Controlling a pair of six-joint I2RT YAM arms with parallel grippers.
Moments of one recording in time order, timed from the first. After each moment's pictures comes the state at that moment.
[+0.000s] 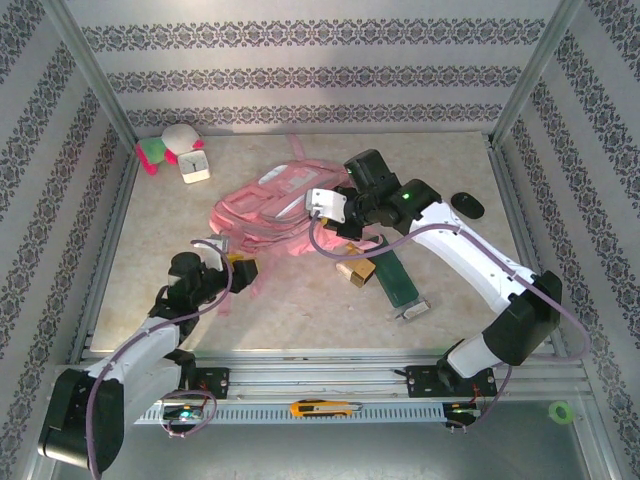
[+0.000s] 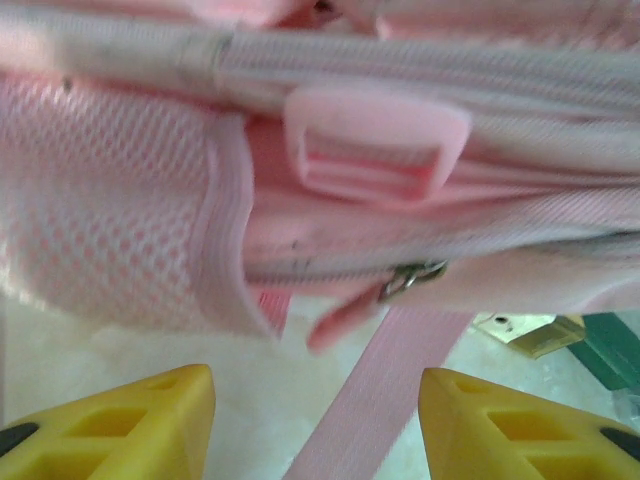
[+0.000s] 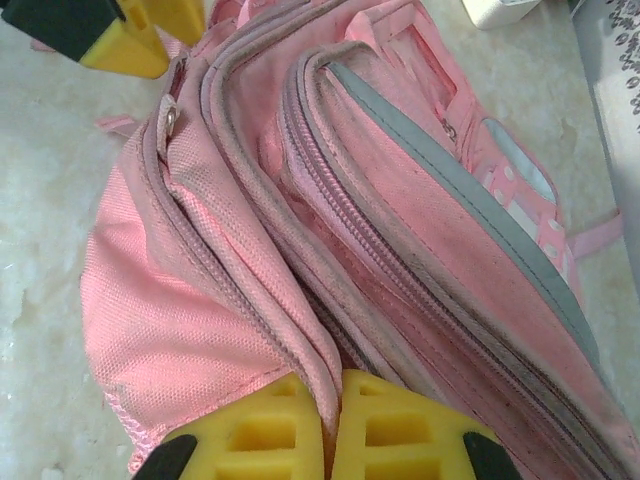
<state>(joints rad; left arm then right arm) -0.19 0.92 0.19 0.35 0.43 -0.36 0.63 1.51 1.47 -0.82 -0.30 -0.82</state>
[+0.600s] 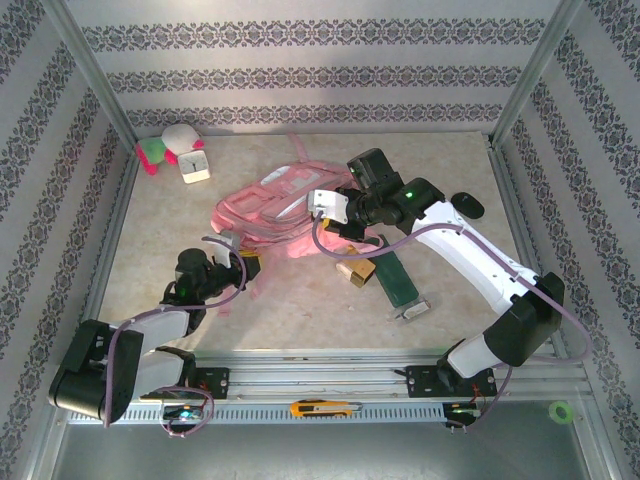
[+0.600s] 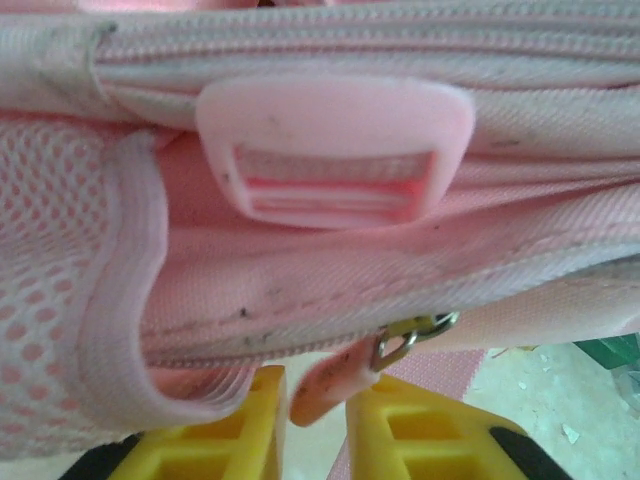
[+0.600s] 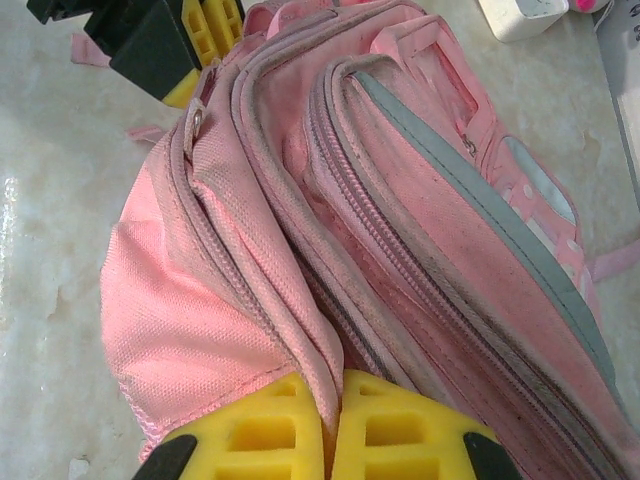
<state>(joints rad) -0.20 1.18 0.19 0.65 0.51 -0.29 0.62 1.50 1.48 -0.85 -0.35 -0.84</state>
